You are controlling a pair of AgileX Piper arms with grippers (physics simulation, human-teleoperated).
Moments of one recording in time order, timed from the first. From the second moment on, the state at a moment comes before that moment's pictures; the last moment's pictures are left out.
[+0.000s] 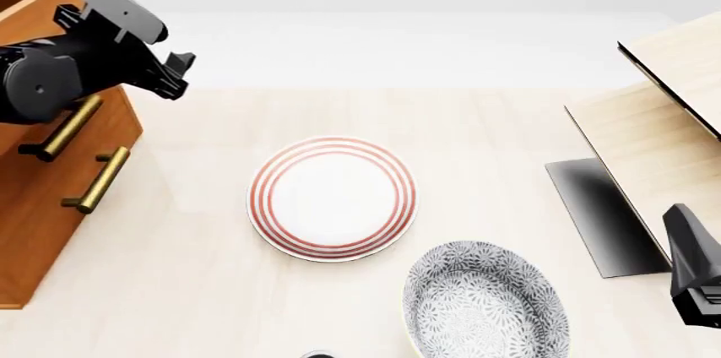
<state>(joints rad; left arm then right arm) -0.10 1.44 -0.91 -0.13 0.57 -0.01 0.01 0.00 0.00 0.00</state>
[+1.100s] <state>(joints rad) 0.01 1.41 -0.89 -0.14 0.57 -0.01 0.01 0.00 0.00 0.00</state>
